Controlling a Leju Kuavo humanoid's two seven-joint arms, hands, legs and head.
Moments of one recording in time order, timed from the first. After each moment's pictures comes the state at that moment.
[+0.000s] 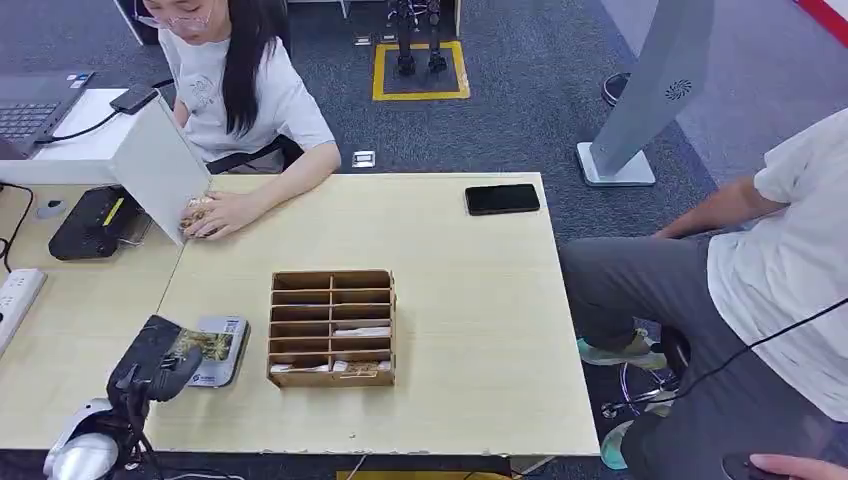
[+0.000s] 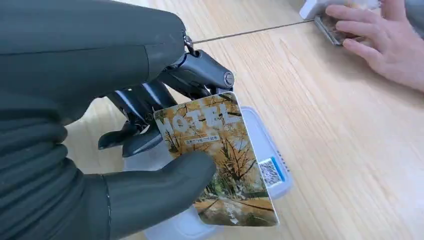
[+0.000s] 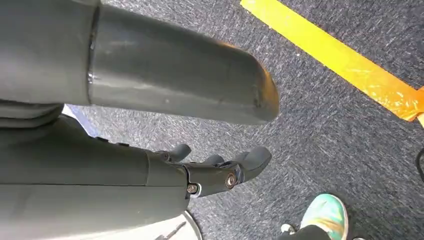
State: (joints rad) left arm 0.01 0.32 -0.06 -1.45 -0.28 -0.02 0.10; right arm -0.05 -0.12 0.88 -0.15 -0.10 -0.39 -0.10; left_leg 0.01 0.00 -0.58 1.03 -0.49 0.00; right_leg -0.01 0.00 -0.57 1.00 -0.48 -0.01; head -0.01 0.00
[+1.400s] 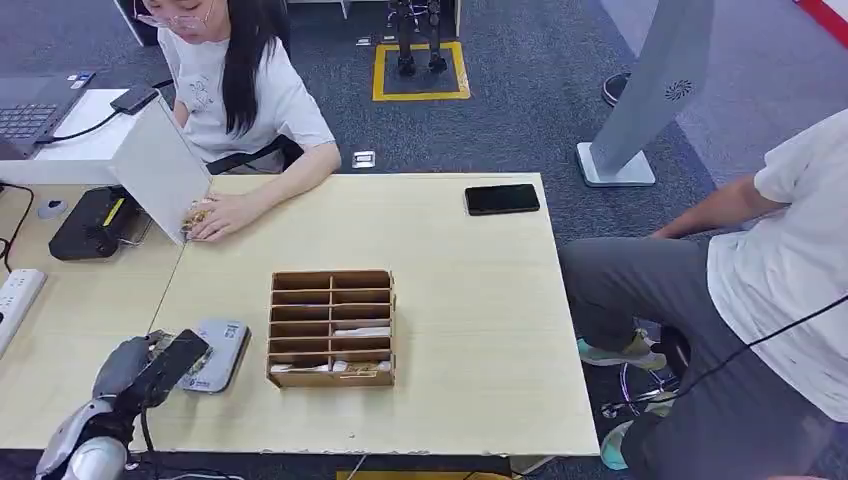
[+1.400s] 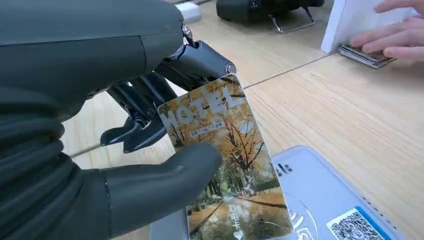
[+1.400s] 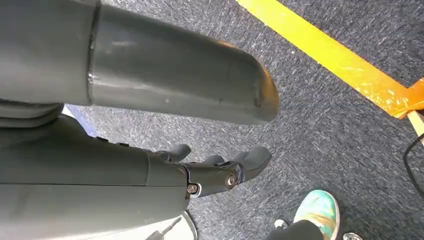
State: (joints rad) left arm 0.01 0.33 -0.06 -1.41 -0.76 0.05 0.17; right arm -0.06 -0.12 0.90 -0.15 -0.10 -0.39 -0.10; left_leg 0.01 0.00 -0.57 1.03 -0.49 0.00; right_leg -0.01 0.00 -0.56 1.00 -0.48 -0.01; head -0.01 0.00
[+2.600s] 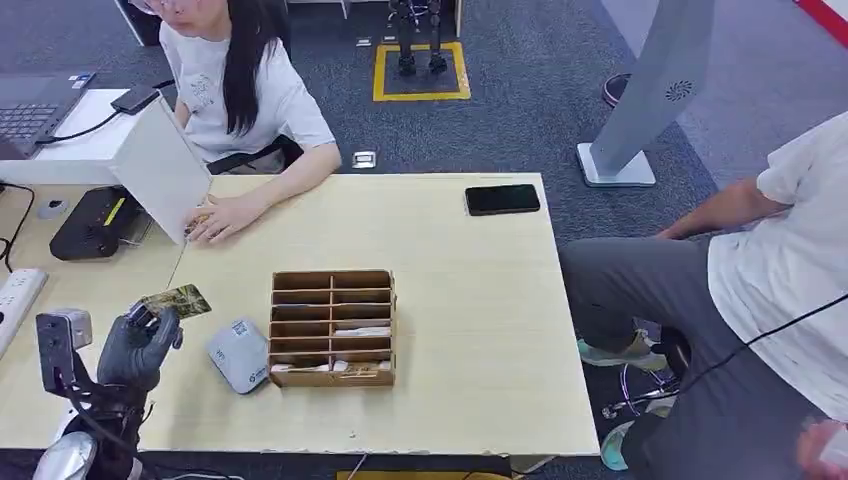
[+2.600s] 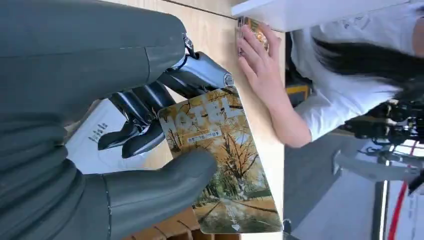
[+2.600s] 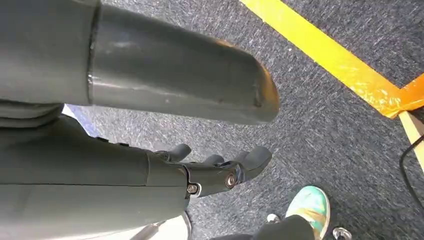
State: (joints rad) left arm 0.02 0.18 0.06 -1.57 0.26 -0.07 -0.10; right arm -0.07 -0.12 0.92 -0.15 -0.09 -0.40 -0.10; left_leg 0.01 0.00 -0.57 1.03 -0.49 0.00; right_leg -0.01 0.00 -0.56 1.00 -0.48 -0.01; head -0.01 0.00
